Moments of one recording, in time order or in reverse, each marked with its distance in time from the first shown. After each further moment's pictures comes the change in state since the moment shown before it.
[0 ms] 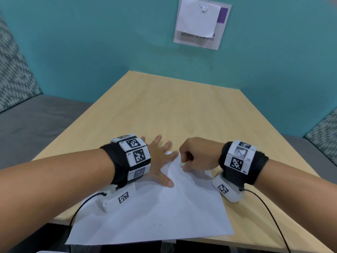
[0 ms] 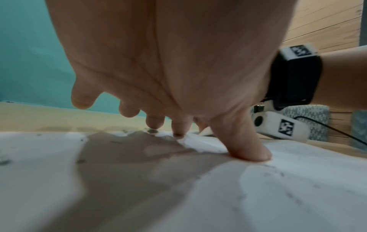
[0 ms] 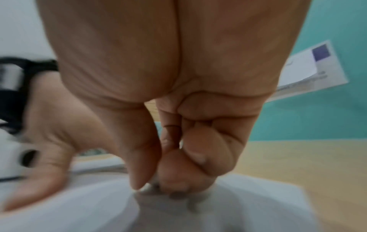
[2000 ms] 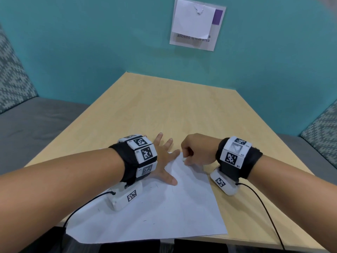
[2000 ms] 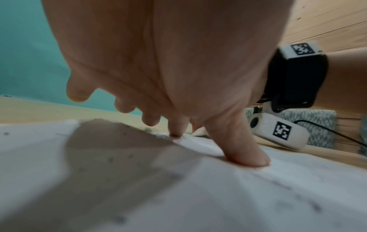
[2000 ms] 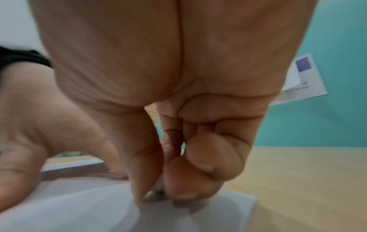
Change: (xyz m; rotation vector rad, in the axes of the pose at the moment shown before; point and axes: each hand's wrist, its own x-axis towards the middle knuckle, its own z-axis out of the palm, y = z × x) left_hand 0.012 0.012 -0.007 0.021 0.030 -0.019; right_hand 0.001 0.008 -0.008 -0.013 0.000 0.084
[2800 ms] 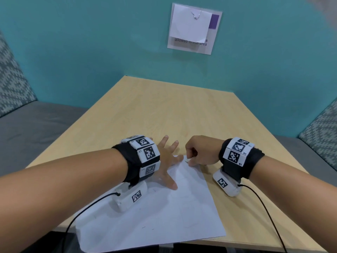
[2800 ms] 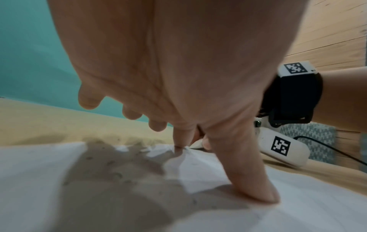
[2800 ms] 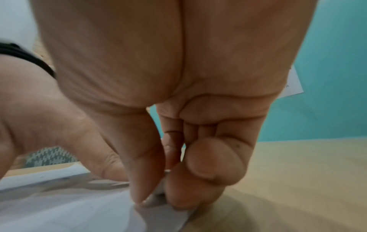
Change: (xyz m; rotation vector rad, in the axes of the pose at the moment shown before) left_hand 0.006 0.009 -0.013 0.022 -0.019 0.040; right_hand 0.002 0.023 0.000 0.030 0.015 0.046
